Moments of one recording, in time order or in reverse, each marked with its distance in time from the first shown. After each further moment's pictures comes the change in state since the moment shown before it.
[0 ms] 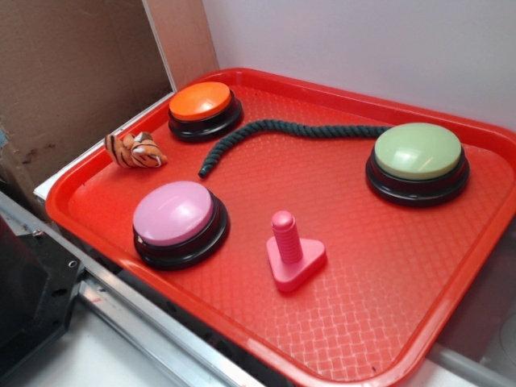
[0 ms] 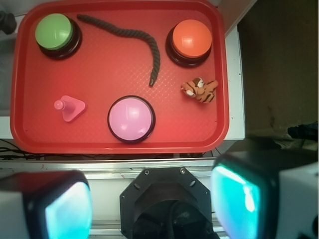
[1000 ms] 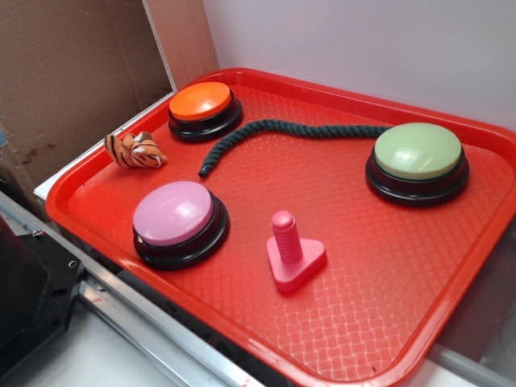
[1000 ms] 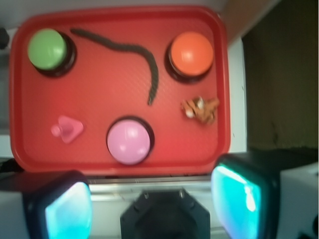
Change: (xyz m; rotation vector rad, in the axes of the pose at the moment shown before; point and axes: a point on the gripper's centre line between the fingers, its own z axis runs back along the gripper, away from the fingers) arm 0.063 0.014 -0.010 -0.016 0.055 0.021
